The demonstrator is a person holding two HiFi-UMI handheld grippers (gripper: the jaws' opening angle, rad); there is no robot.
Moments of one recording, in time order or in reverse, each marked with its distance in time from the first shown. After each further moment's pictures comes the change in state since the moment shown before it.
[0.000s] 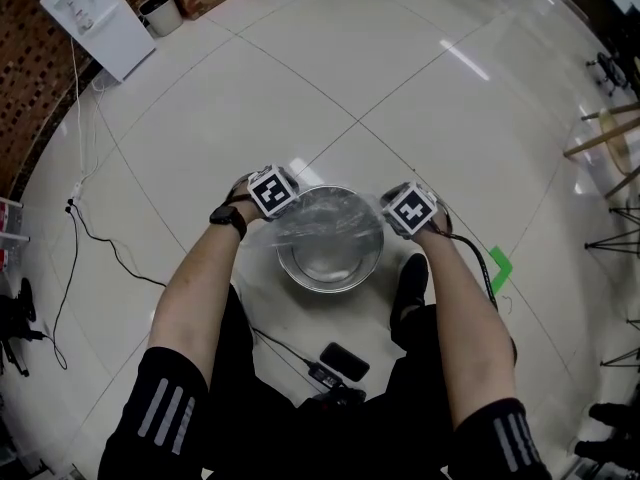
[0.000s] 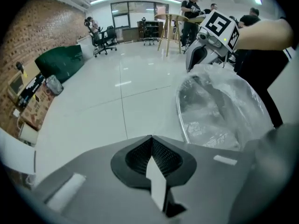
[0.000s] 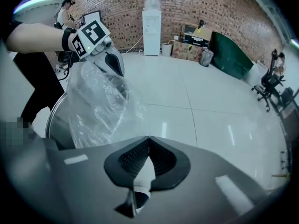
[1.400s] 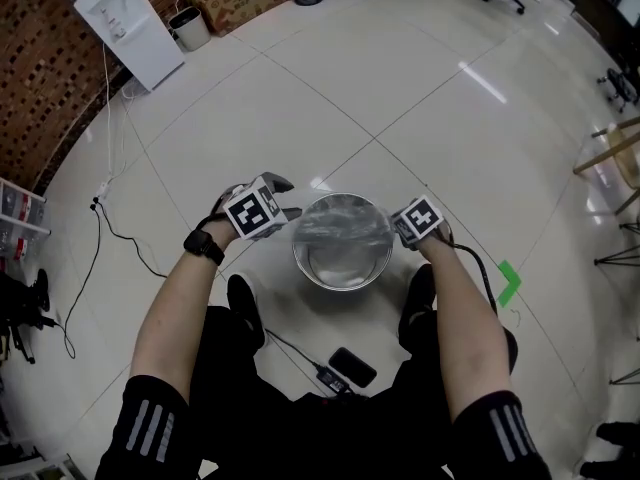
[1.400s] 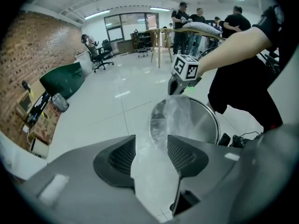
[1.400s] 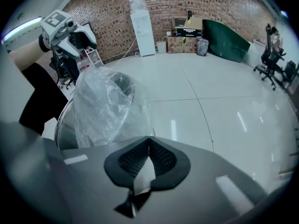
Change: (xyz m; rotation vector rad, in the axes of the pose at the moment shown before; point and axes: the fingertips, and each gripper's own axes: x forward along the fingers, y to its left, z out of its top) left arm -0.140 -0.049 0.020 0.100 -0.108 0.011; right arm 0.011 0.020 -0.019 0.131 -0.040 0.118
